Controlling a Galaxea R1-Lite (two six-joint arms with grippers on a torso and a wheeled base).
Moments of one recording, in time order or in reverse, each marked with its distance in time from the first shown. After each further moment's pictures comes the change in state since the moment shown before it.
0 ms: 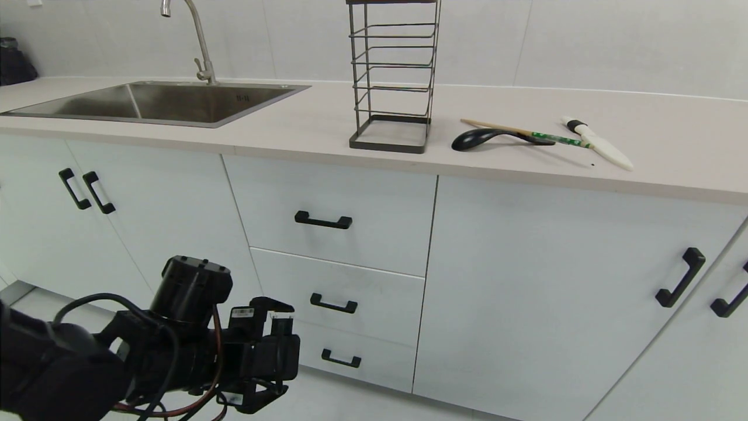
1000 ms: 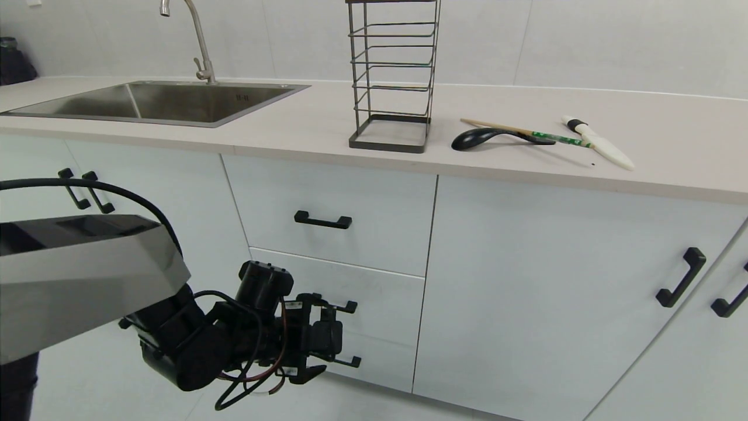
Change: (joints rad) left arm 0.002 0.427 -0.168 -0.269 -0.027 0.000; right arm 0.000 0.000 0.000 0.000 0.000 0.000
